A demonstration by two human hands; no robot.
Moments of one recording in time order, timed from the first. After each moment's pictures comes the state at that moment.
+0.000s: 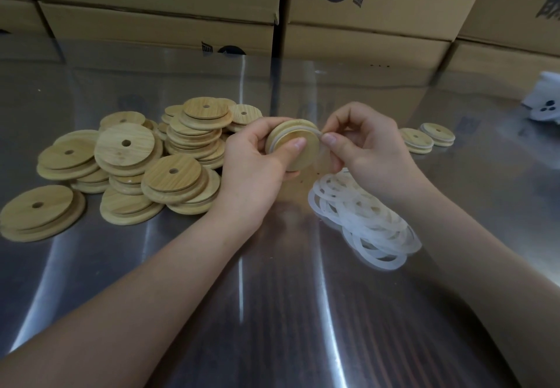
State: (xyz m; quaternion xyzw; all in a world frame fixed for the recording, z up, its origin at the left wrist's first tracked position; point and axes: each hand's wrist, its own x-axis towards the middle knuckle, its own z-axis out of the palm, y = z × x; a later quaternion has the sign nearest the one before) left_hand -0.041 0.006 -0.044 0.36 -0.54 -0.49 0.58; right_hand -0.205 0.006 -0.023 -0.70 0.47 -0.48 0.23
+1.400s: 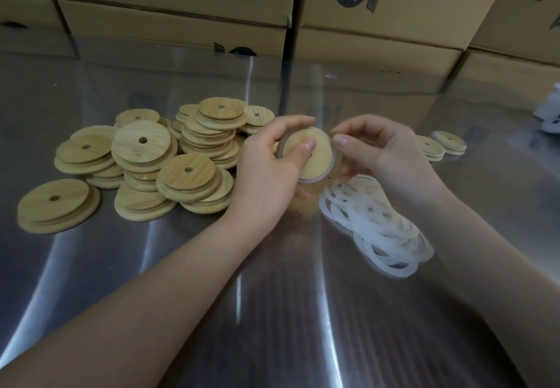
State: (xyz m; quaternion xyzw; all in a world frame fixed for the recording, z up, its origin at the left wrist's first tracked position) left_hand -0.038 0.007 -0.044 0.37 -0.57 -0.45 0.58; right_hand -0.208 0.005 -0.024 -0.63 0.46 -0.51 0.36
